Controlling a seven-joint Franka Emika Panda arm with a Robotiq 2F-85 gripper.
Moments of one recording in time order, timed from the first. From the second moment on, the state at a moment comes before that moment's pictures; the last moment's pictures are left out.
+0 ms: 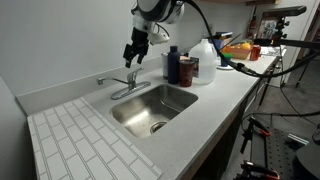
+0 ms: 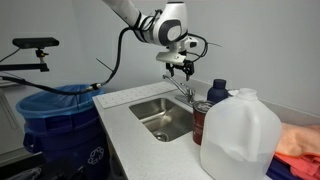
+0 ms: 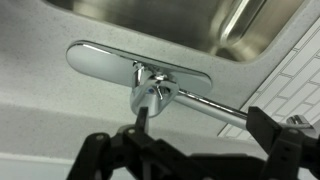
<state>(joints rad) 0.01 0.36 0.06 -1.73 0.12 2.46 -0.16</state>
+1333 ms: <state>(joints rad) 0.05 0.34 0.16 -1.66 0.13 2.53 -0.19</state>
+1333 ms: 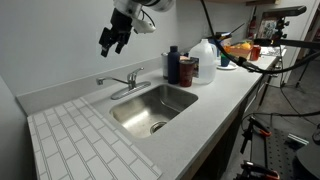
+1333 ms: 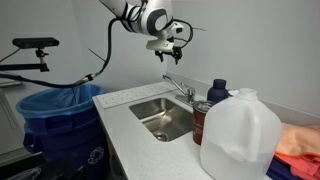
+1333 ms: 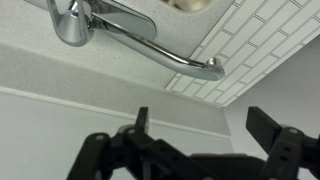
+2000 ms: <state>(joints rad) 0.05 0.40 0.18 -1.64 0.15 2.56 -0.21</state>
